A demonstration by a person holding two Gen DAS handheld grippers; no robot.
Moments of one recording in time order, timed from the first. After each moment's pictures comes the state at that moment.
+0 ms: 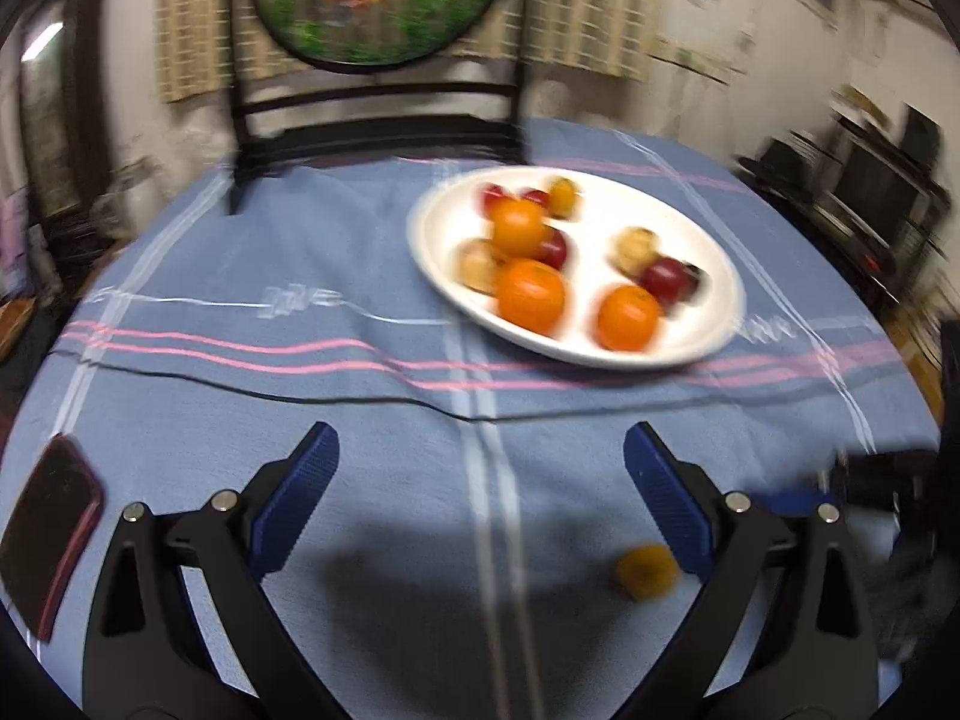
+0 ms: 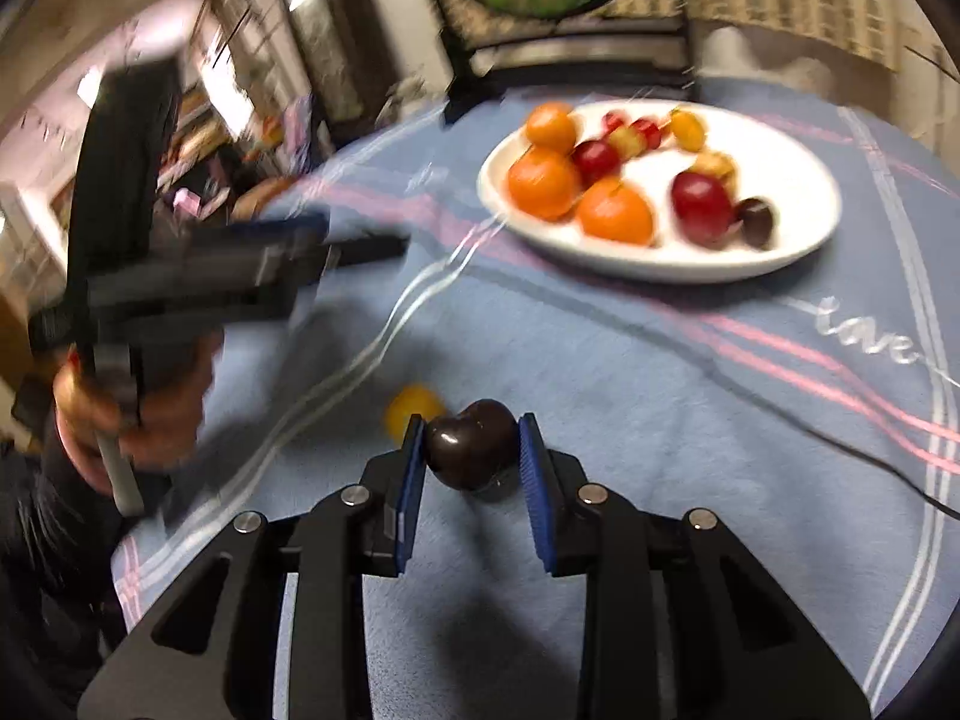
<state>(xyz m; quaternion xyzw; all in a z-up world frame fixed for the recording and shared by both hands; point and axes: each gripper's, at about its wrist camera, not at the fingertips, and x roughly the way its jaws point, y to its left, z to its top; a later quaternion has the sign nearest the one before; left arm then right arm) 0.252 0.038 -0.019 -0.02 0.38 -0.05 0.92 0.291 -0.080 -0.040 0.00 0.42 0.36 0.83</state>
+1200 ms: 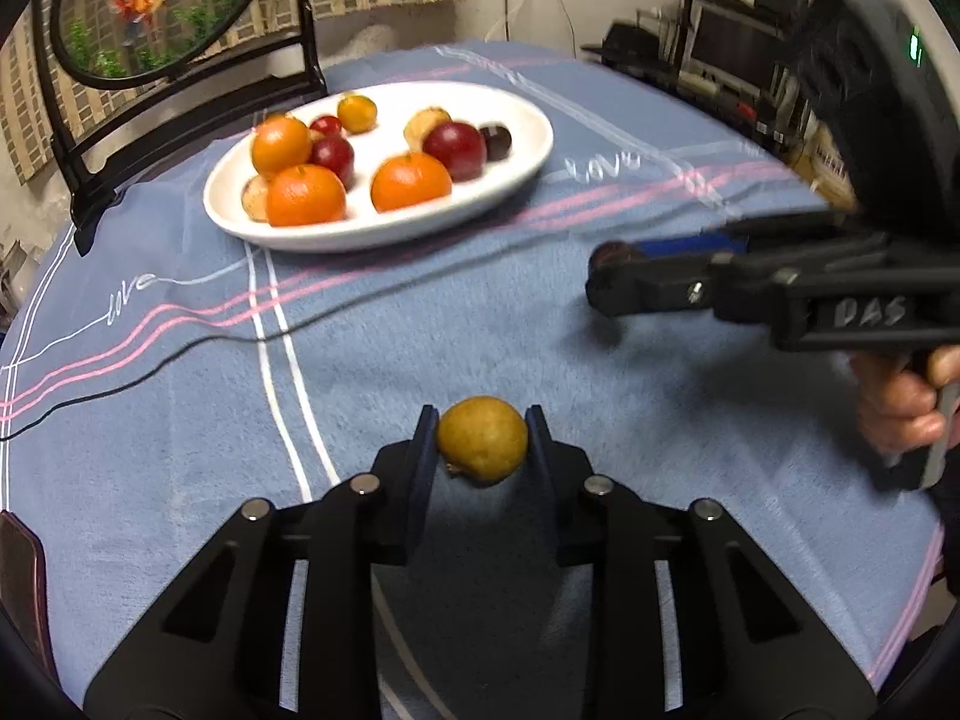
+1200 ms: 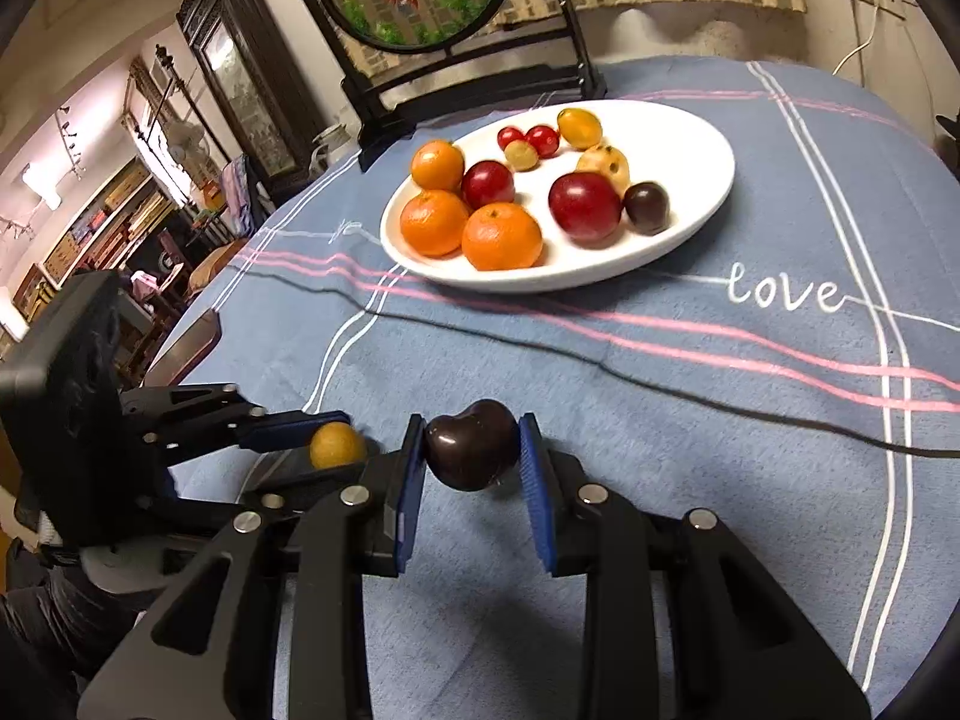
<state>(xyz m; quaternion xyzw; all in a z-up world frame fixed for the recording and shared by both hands) 0.228 -0.013 -0.049 0.08 0.42 -0.19 0.88 0.308 -0.106 -0.042 0.06 0.43 0.29 0.85</state>
